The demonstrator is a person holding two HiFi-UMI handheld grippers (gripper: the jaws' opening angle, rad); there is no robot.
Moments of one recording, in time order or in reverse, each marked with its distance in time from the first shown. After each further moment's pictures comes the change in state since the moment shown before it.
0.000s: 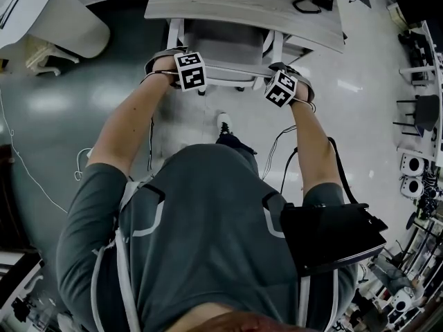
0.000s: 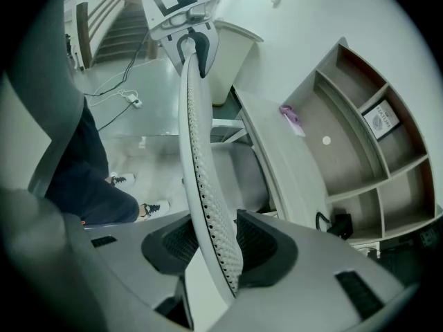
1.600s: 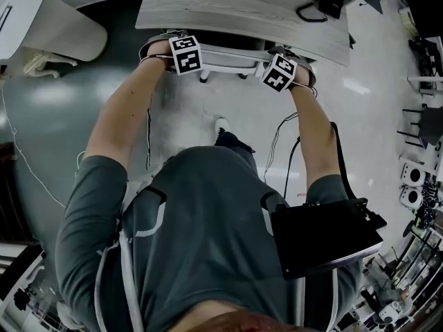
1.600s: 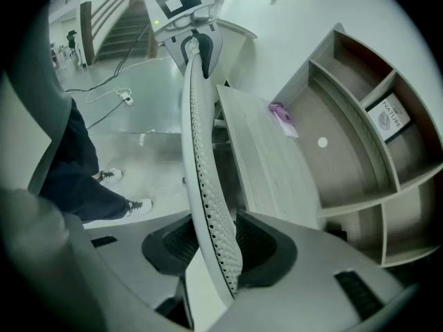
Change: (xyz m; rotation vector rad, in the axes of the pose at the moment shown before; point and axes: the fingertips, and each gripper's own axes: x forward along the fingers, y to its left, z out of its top) left arm 0.039 0.127 0.028 -0.029 0.052 0.024; right arm 0.050 -0.131 0.010 -0.051 -0.013 0.008
